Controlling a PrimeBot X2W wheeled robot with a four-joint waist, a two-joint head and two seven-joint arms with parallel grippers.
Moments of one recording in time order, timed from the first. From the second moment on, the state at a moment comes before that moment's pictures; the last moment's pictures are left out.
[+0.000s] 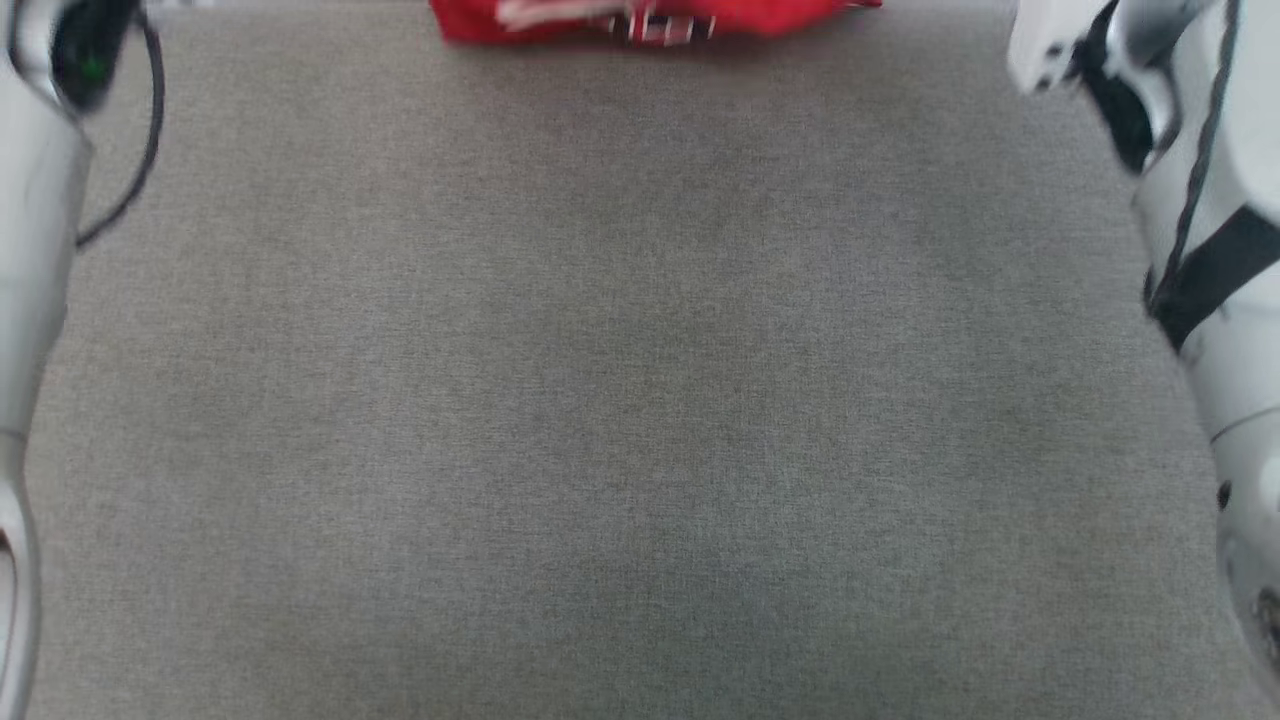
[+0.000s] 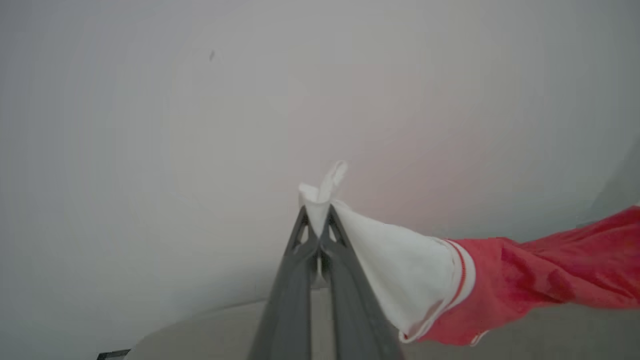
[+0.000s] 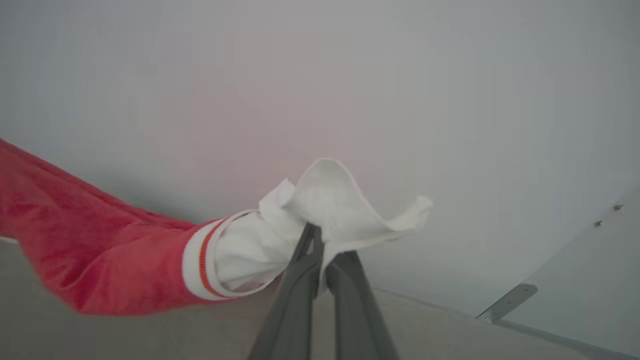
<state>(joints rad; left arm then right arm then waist) -1.39 0.45 -0.58 0.88 -0.68 -0.13 0.06 -1.29 -0.16 0.15 1.03 0.11 0.13 0.01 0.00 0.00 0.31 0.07</state>
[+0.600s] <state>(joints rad) -0.89 0.56 -0.67 0.73 -0.94 -0.11 0.44 -0.84 -0.35 0.48 0.69 0.64 0.13 0.55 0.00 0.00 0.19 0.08</state>
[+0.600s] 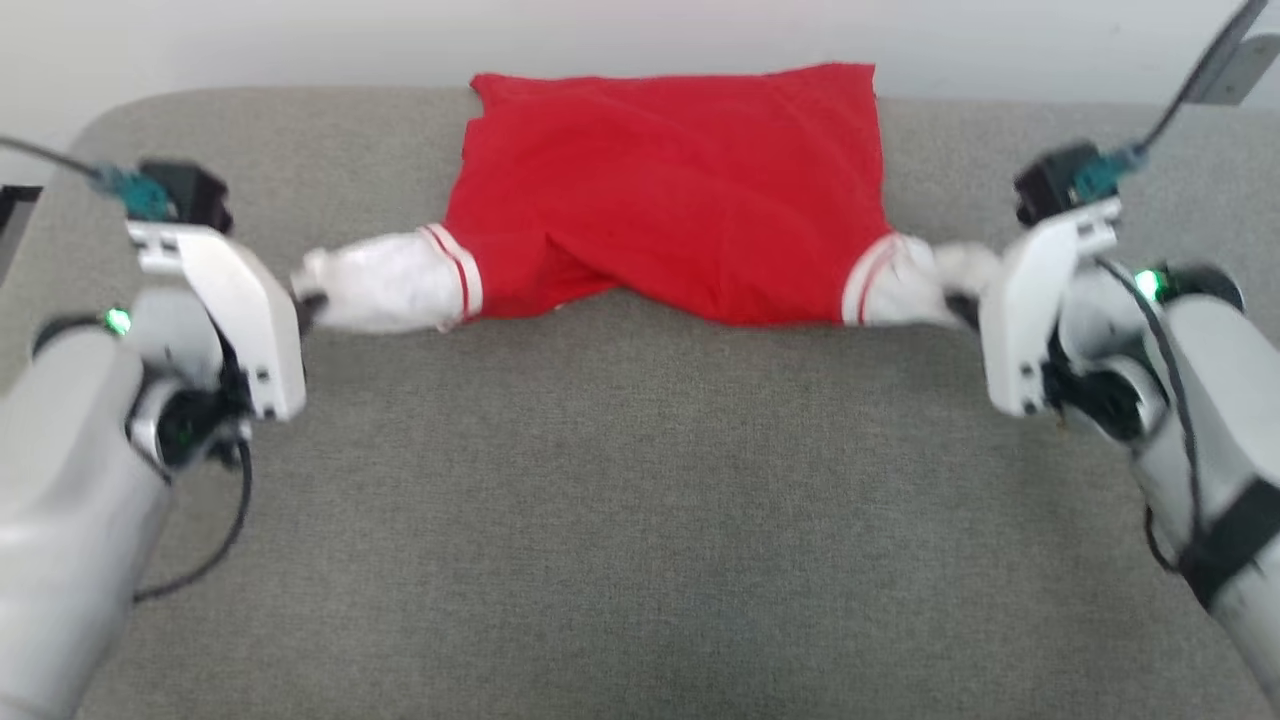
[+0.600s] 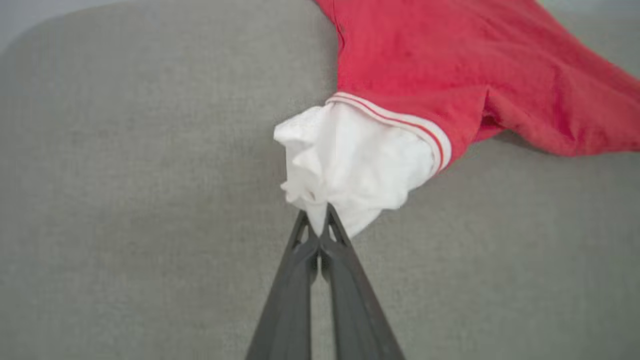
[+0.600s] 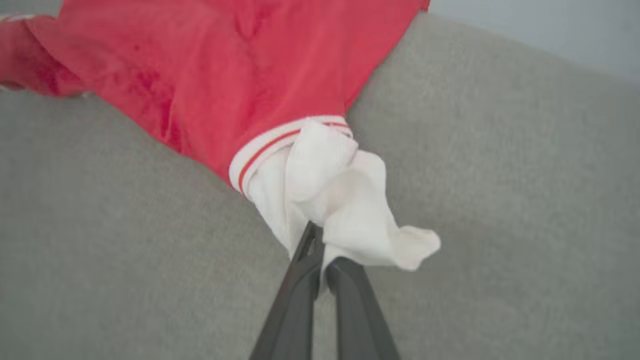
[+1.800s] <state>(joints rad) -0.08 0.94 -0.59 -0.37 -1.18 0.46 0.64 -0.03 -0.42 0.07 -0.14 0.65 0.13 1.27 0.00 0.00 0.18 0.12</state>
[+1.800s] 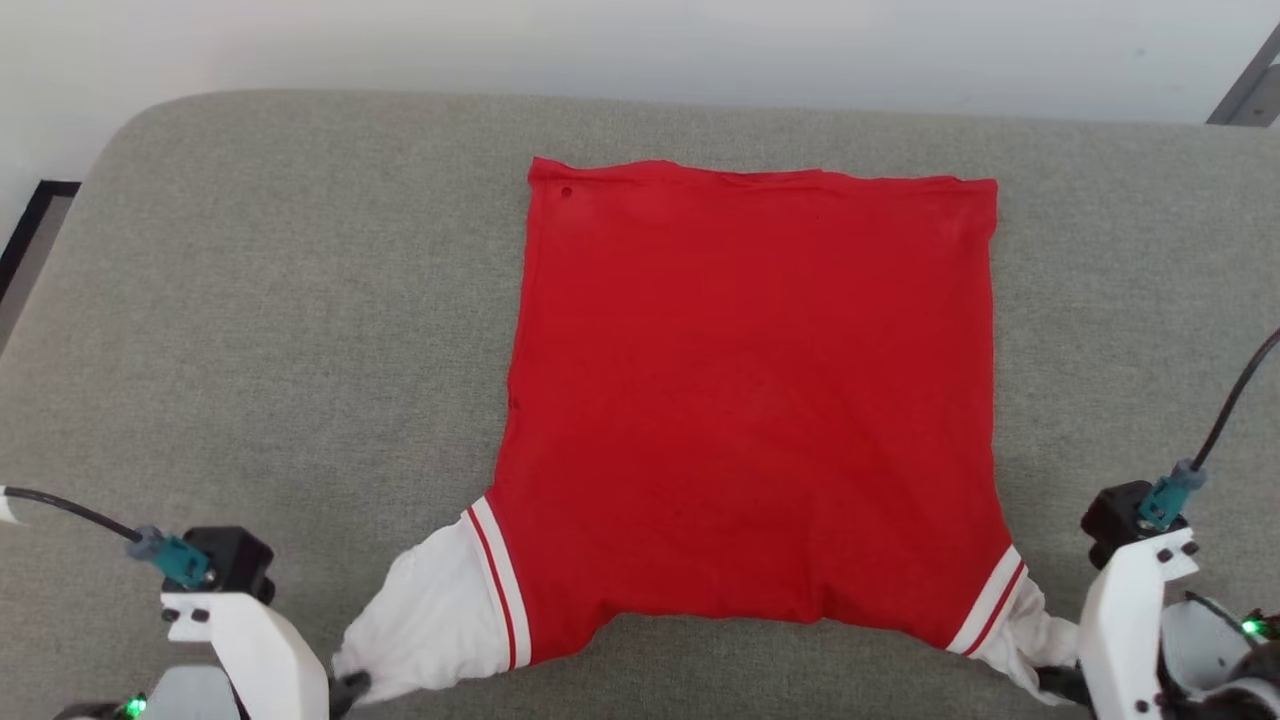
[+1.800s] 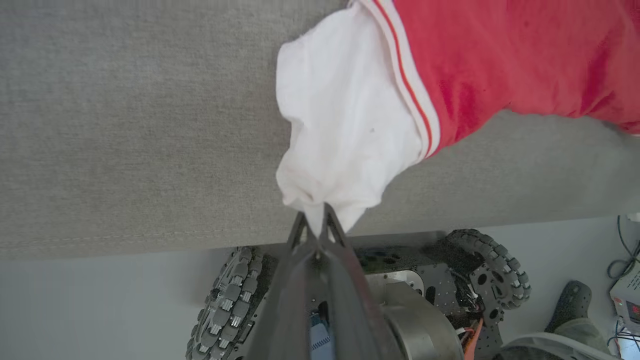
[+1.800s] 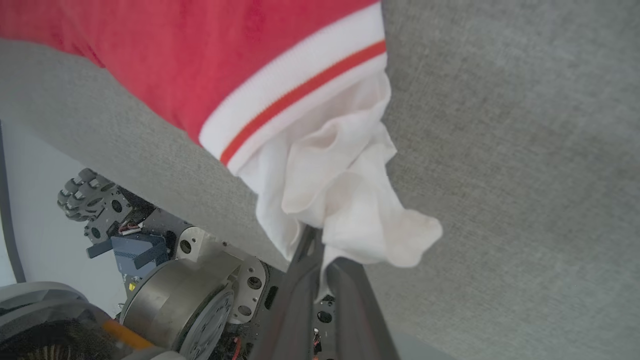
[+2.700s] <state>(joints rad) -0.22 0.80 -0.60 -0.19 -1.12 0.31 0.51 -0.32 -0.27 -0.05 -0.20 0.38 0.13 0.90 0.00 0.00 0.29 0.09</state>
